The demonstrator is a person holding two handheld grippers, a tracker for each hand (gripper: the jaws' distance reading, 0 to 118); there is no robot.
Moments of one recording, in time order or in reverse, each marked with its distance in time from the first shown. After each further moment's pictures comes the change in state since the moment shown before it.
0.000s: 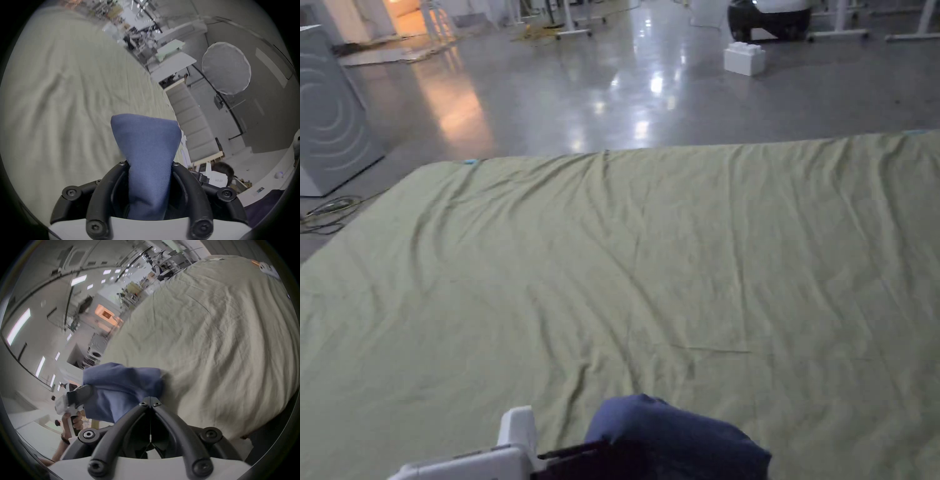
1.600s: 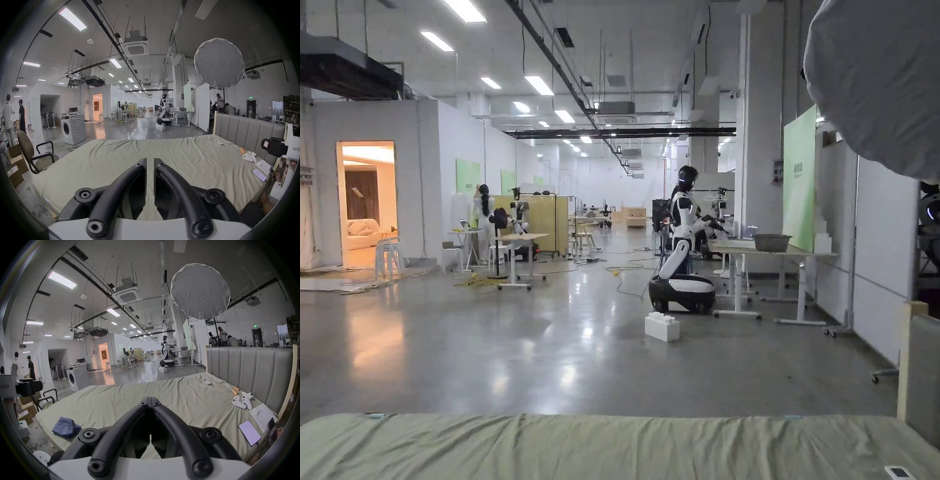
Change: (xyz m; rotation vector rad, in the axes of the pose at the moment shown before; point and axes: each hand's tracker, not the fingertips) left arm 0.253 -0.087 0.068 0.666 0.659 -0.704; right arm -0.096 0.031 0.156 0.761 -0.251 0.622
